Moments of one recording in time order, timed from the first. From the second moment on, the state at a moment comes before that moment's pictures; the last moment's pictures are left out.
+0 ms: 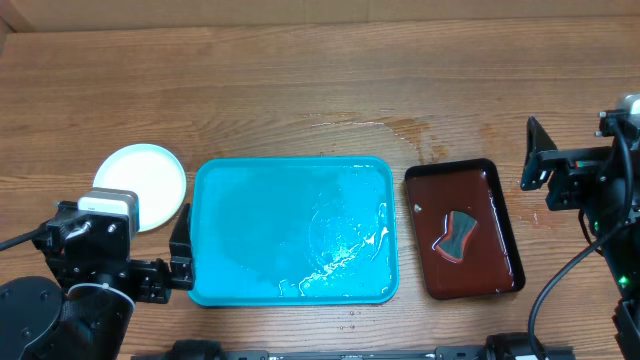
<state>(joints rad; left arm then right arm) -0.05 0.73 1.53 -1.18 0.00 0.08 0.08 0.87 1.45 -0.87 0.05 -0.06</state>
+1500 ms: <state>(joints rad) -0.05 0.73 1.53 -1.18 0.00 0.08 0.08 0.87 1.45 -0.85 -0.14 -0.06</state>
